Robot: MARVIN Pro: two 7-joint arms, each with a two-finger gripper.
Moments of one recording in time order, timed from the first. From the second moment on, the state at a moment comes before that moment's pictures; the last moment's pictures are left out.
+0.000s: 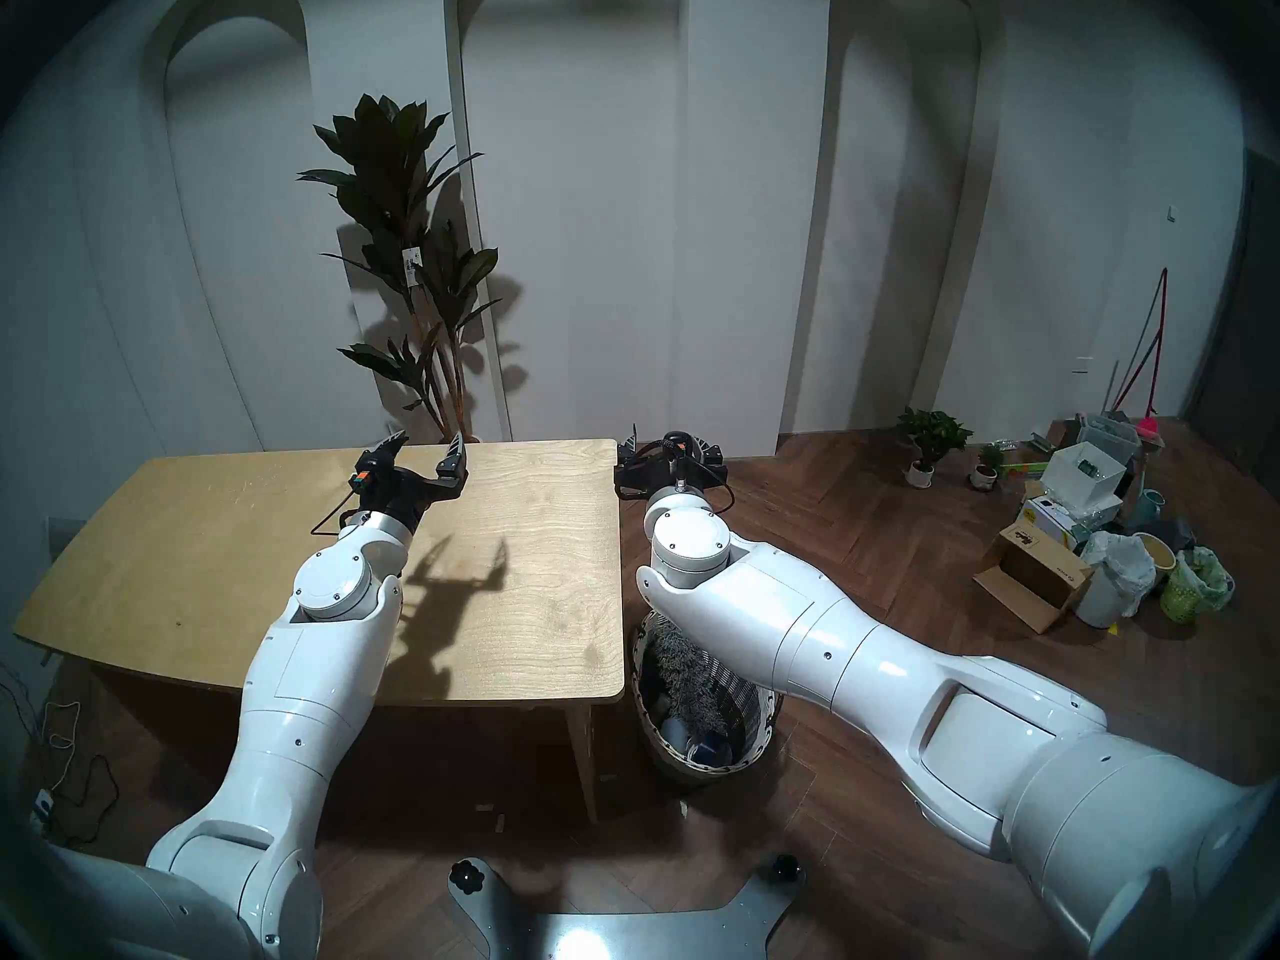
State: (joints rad) left arm 1.28 -1.39 -1.60 -1.29 -0.20 -0.15 -0.18; right arm -0.83 -1.25 0.54 -1.16 0.82 -0.17 -0.63
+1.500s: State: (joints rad) left arm 1.37 -1.44 -1.61 -1.58 -0.27 0.31 -0.05; right arm -0.79 -1.16 0.55 -1.03 0.88 -0.28 -0.15
